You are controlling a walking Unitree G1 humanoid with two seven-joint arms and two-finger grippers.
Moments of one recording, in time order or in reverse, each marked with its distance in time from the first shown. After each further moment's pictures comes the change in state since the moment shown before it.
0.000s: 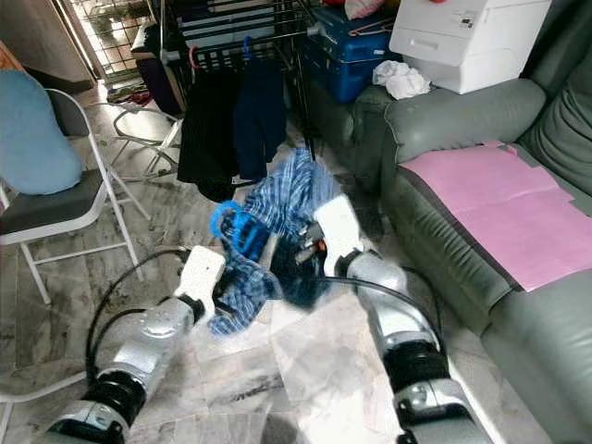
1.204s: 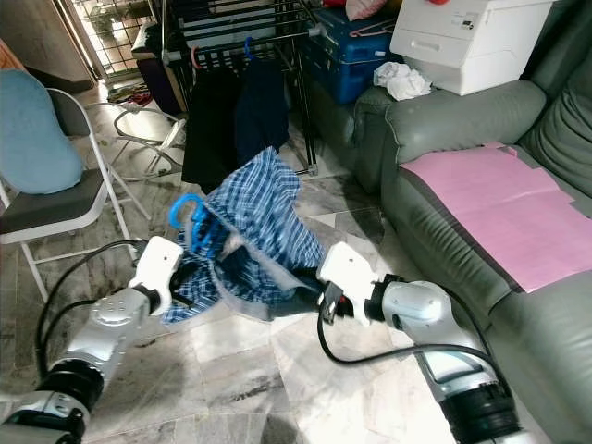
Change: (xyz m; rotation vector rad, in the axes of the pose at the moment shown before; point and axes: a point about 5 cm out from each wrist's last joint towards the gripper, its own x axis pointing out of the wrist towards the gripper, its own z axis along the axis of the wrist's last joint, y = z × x) left arm -0.020 0.060 0.001 0.081 0.057 0.075; right arm -0.058 0.019 -0.006 -0.207 0.128 0.481
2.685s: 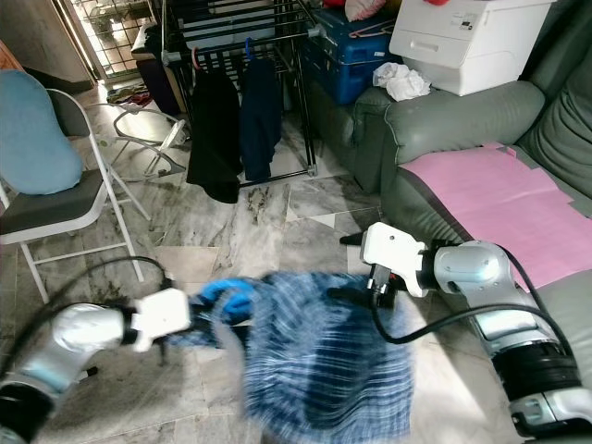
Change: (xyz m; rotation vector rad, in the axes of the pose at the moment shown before) left arm -0.046 -0.028 0.002 0.581 -0.135 -0.723; right arm -0.049 -0.050 0.008 -0.195 0.154 0.057
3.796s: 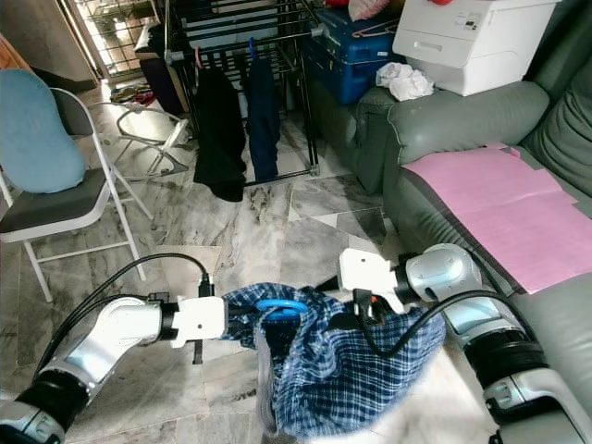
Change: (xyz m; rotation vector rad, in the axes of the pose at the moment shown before) left arm 0.035 -0.001 0.031 0.151 -0.107 -0.086; right arm 0.025 0.017 -0.008 -0.017 0.057 0.337
